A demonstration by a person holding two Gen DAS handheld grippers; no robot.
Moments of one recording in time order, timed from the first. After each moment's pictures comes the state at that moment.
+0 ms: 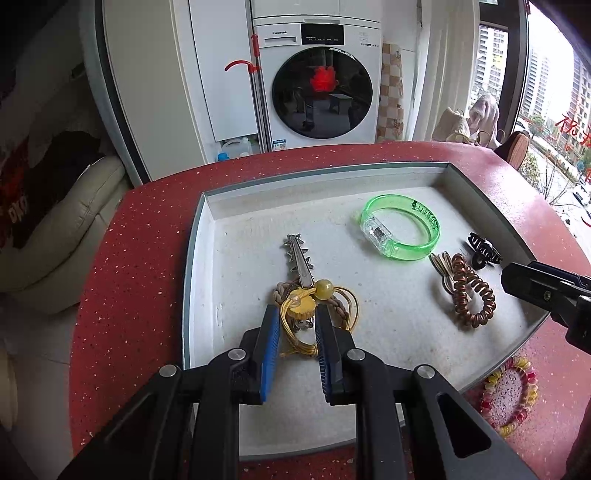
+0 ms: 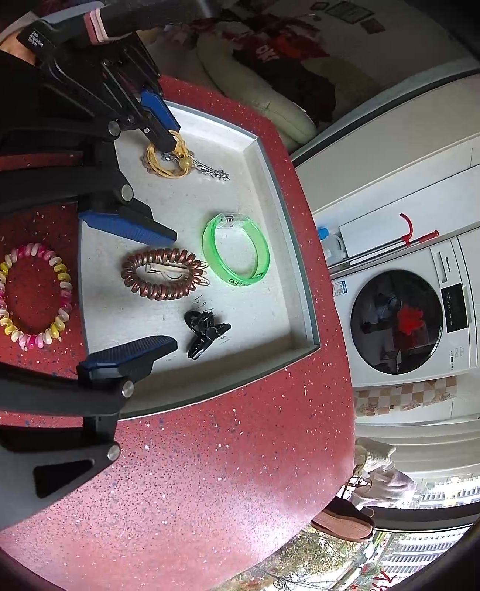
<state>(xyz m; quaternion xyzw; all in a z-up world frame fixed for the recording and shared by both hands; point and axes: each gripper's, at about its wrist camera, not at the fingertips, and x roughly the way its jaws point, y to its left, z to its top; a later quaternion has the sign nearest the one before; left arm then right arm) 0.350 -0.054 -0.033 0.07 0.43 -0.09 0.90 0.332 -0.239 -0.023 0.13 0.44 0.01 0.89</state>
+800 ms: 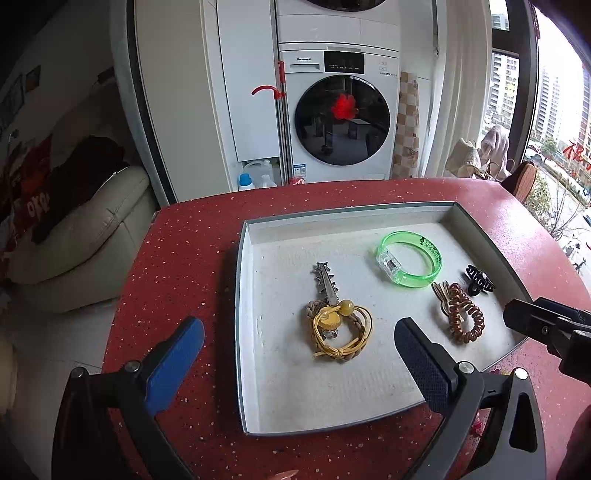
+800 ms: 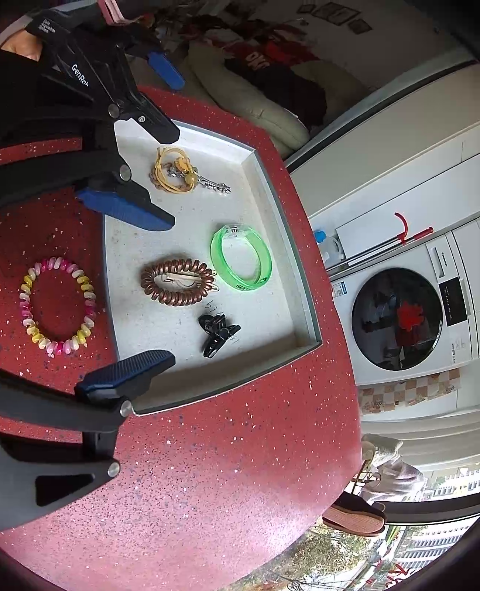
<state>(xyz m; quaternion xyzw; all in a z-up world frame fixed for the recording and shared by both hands) 0.331 -0.032 0.004 0.05 0.39 -0.06 0.92 0.314 -0.241 -0.011 0.16 0.44 0.02 0.88</state>
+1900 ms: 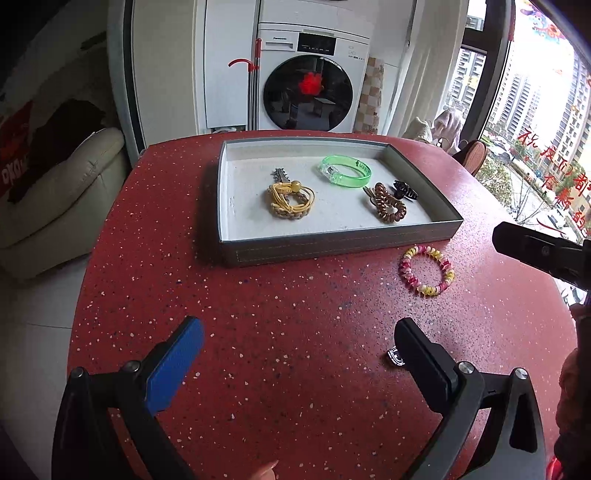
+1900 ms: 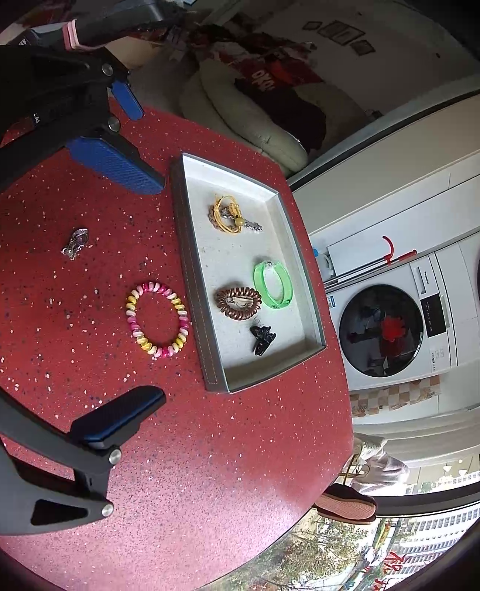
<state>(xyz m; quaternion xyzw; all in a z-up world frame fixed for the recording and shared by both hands) 0.207 -0.008 -0.012 0.00 0.44 -0.14 0.89 0.213 -0.227 0.011 0.15 0.41 0.03 0.90</state>
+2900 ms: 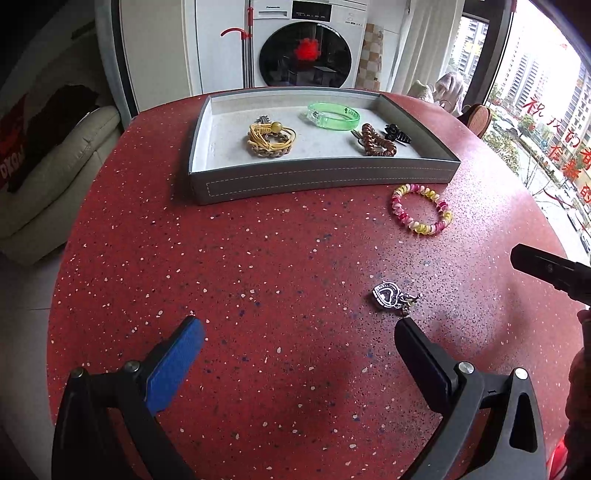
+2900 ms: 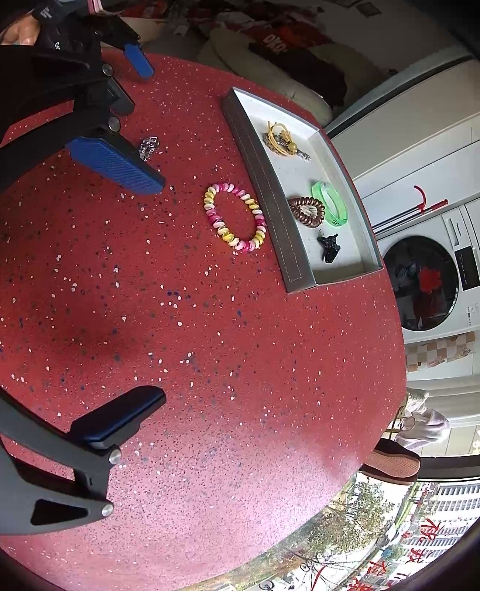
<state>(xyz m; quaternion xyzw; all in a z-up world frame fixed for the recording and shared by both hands) 0.182 -0.036 -0.041 0.03 0.49 -0.13 0.86 0.173 -0.279 -0.034 0.15 0.48 -0.03 0.86</state>
